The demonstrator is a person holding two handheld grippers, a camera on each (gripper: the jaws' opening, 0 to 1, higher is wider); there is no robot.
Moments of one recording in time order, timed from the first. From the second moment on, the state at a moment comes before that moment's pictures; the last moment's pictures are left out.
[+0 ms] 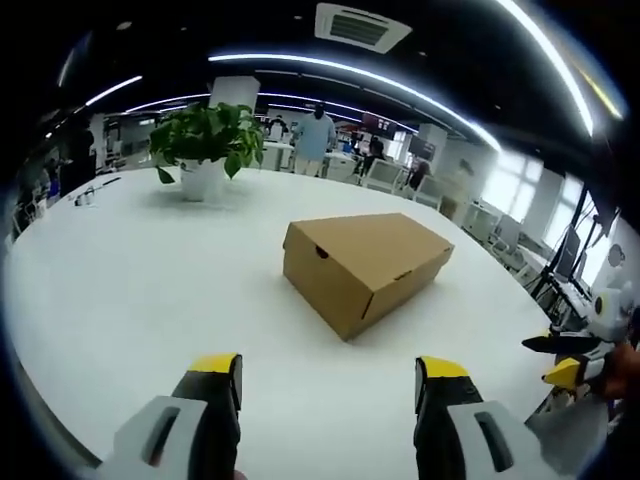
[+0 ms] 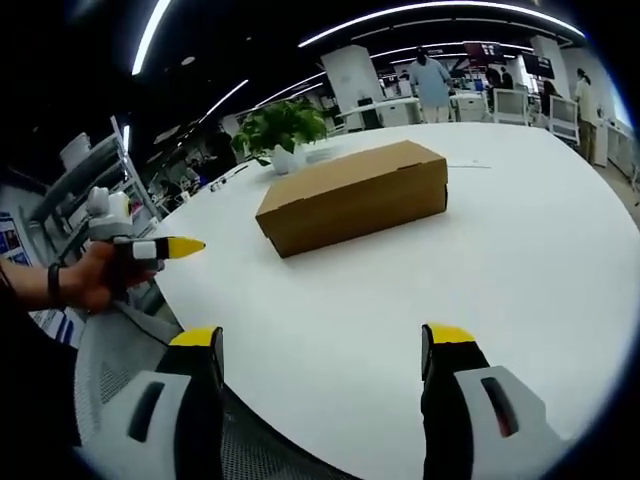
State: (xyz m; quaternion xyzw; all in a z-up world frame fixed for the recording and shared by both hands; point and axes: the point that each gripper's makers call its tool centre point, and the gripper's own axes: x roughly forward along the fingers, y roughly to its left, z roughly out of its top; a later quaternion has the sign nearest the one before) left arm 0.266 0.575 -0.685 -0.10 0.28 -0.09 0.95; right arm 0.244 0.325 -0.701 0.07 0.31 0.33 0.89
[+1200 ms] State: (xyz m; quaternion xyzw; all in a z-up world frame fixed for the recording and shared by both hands) left arm 0.362 0.546 -0.686 -0.11 0.26 -0.13 0.95; right arm 0.443 0.285 -0.690 0.10 0.29 0.27 0.91
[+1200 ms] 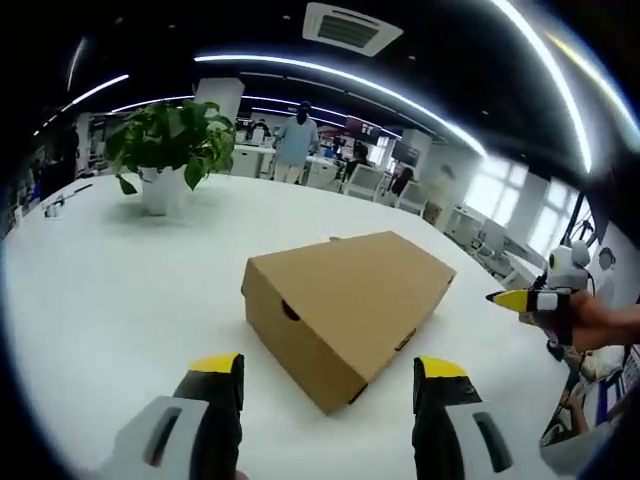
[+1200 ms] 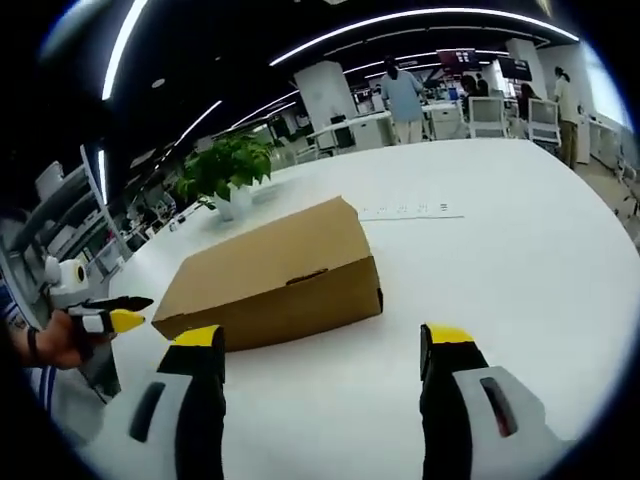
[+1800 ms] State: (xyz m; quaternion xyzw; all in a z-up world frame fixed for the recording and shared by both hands) left arm 0.384 0.536 -0.696 -0.11 0.27 -0.15 0.94; right arm 0.503 0.305 -0.704 0.11 0.30 0.27 0.91
